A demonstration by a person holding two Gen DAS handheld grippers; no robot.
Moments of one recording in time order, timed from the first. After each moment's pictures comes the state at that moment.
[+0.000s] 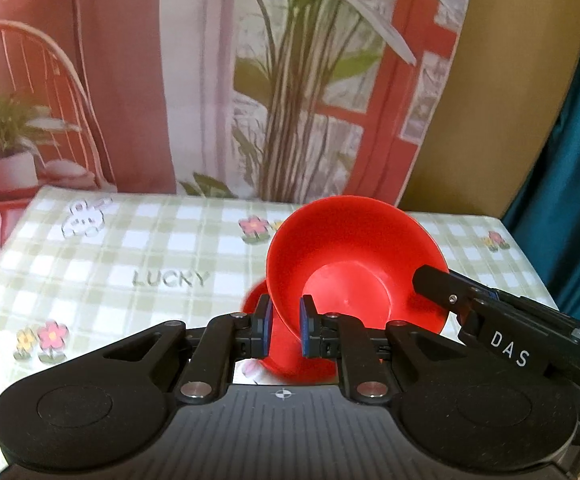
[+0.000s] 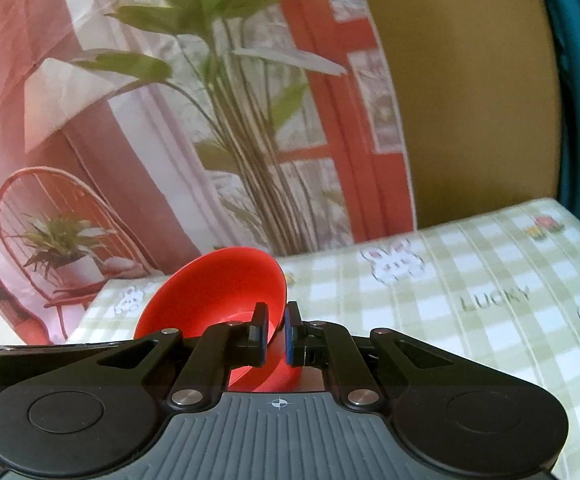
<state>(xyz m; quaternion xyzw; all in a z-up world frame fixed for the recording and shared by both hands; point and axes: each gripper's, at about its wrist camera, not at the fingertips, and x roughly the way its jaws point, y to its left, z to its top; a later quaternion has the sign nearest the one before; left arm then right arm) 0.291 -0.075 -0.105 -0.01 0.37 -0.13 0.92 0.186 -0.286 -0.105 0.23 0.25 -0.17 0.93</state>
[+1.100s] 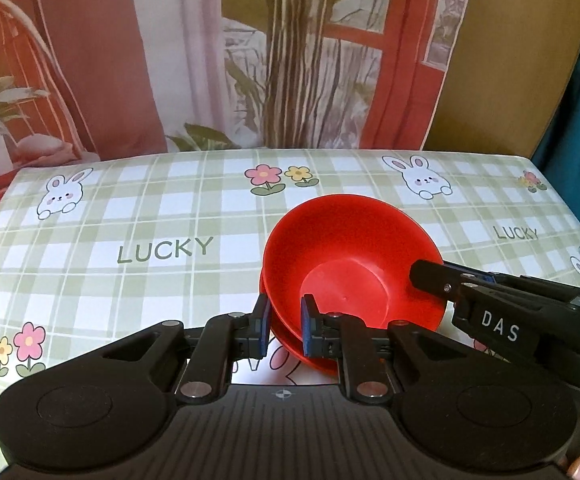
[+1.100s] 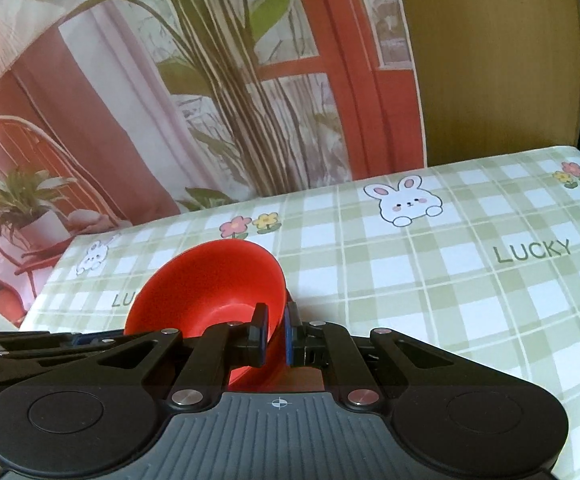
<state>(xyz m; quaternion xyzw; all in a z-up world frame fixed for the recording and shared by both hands) 0.329 -0.082 -0.175 0.04 0.42 -0.14 0.90 0.238 -0.297 -0.180 0.25 0.32 -0.17 0.90</state>
